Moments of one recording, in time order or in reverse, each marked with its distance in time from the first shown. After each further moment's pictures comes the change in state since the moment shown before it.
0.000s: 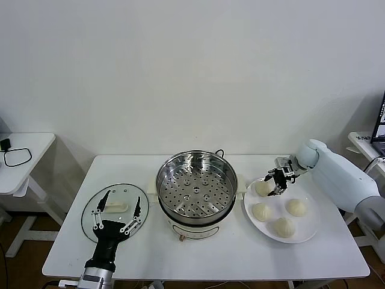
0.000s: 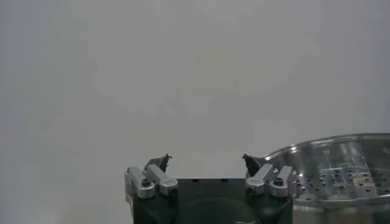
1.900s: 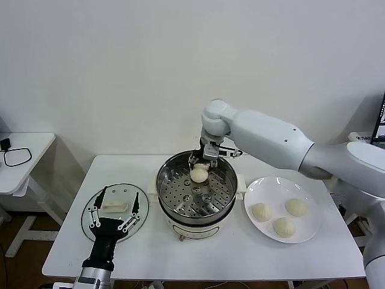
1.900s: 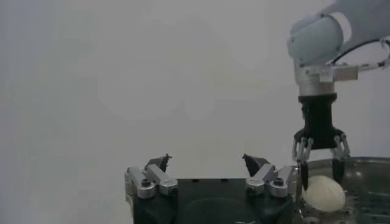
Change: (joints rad) left arm 0.011 -0.001 -0.003 -0.043 -0.016 -0.012 -0.019; right arm 0.308 0.382 -0.318 0.277 -0.300 0.505 -0.035
